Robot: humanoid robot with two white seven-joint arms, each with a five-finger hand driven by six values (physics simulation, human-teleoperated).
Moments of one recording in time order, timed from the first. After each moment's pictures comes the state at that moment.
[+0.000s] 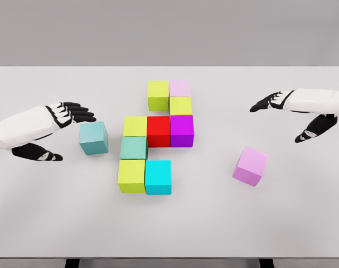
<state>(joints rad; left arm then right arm) -0.16 1.03 -0.29 -1.76 -0.11 -0.61 -0.32 -0.88 -1.12 0.97 -1.48 -0.18 -0.61 0.61</state>
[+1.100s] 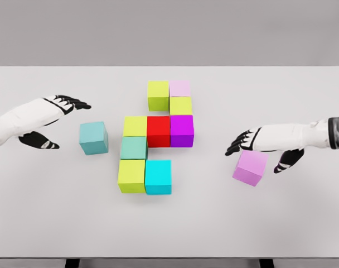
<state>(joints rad) -0.28 1.00 -0.40 -1.77 -0.25 -0.27 -0.36 -0.85 -1.05 1.09 -1.57 0.00 -0.61 0.61</state>
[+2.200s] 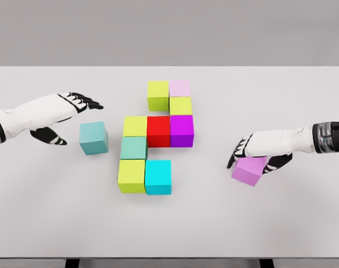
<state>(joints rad) -0.51 1.05 -0.66 -1.76 -0.25 -0.24 -0.37 -0.82 -0.98 1.08 -1.51 0.09 -0.61 0.61</state>
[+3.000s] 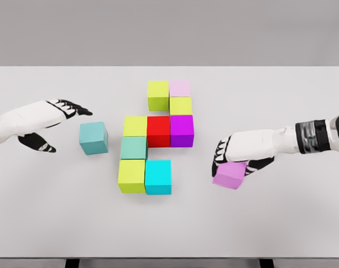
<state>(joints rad) -0.44 1.11 -0.63 -1.77 -0.19 -0.24 -0.37 -0.85 -0.94 1.08 -1.64 0.09 -0.61 0.61</state>
